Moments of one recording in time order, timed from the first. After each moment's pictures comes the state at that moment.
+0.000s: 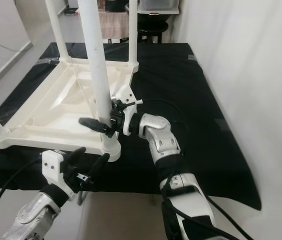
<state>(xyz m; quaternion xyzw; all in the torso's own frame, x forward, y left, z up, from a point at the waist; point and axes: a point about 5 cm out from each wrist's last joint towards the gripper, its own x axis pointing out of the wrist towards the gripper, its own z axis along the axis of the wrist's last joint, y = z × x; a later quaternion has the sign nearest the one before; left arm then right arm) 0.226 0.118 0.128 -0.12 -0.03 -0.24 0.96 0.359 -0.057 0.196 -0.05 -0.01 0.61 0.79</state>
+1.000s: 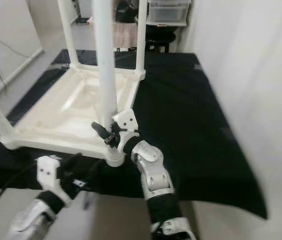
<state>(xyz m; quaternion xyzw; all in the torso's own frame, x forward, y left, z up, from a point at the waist) 0.221 0.120 0.126 -0.11 -0.03 -0.25 0.96 0.319 -0.062 0.151 -0.05 -0.02 0.30 0.95</state>
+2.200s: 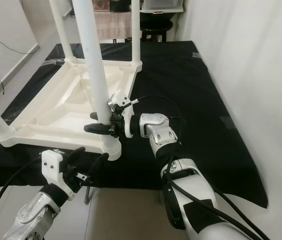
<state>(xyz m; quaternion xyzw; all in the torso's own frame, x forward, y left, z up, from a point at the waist) 0.226 0.121 0.126 -0.11 -0.03 -0.24 0.96 0.368 -0.063 0.187 -0.05 0.03 0.61 0.79</state>
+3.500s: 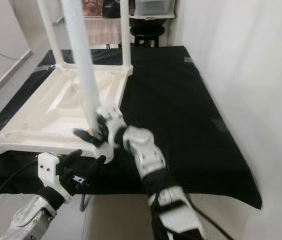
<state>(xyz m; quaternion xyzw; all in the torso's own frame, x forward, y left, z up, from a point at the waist) 0.228 0.124 0.127 -0.11 -0.03 -0.24 0.96 0.353 -0.024 0.197 -0.09 -0.02 0.57 0.82</state>
